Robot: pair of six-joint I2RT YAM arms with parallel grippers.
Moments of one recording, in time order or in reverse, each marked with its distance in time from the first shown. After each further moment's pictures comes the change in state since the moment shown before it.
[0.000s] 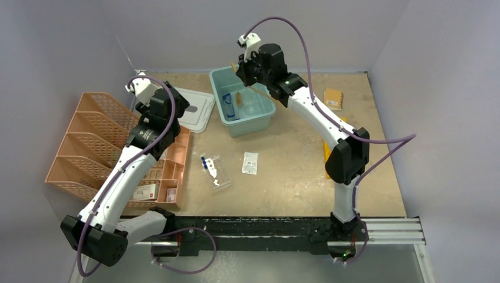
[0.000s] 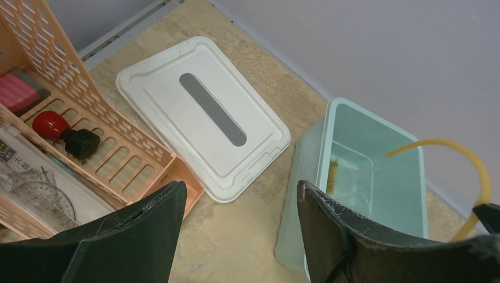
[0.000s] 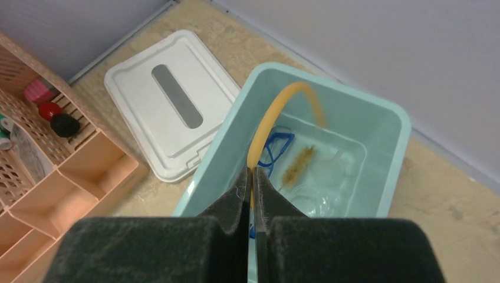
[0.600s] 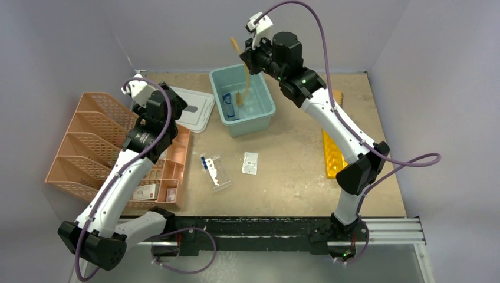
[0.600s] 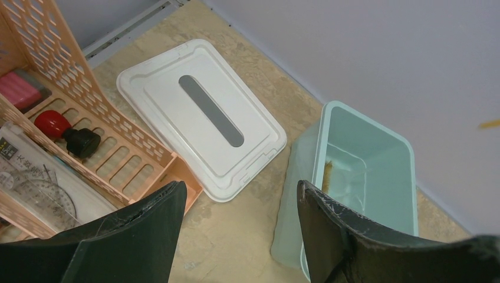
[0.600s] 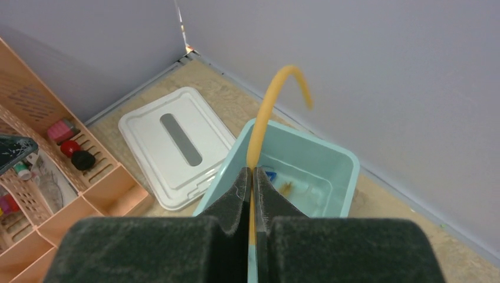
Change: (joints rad) left arm 0.000 -0.032 0.000 -0.016 0.001 -0.014; right arm 0.027 -0.135 0.065 -0.036 0.065 -0.050
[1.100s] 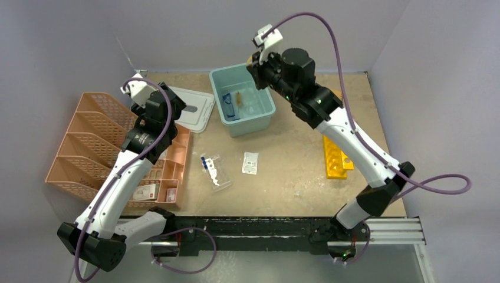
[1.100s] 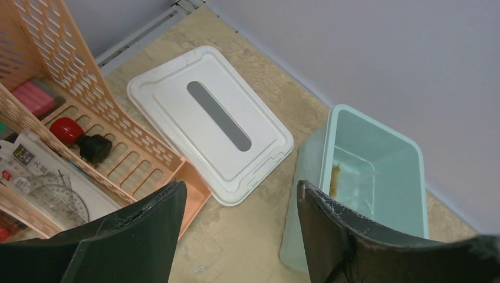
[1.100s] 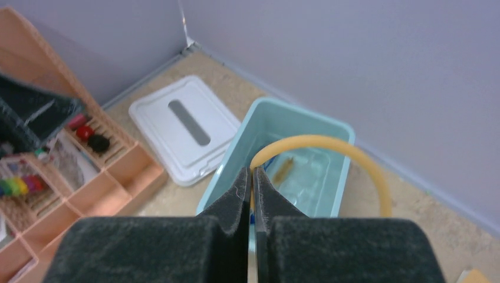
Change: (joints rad) left arm 0.000 -0.011 0.000 -0.002 -0.022 0.036; right arm 0.124 -0.274 -0.262 -0.032 0.165 0.006
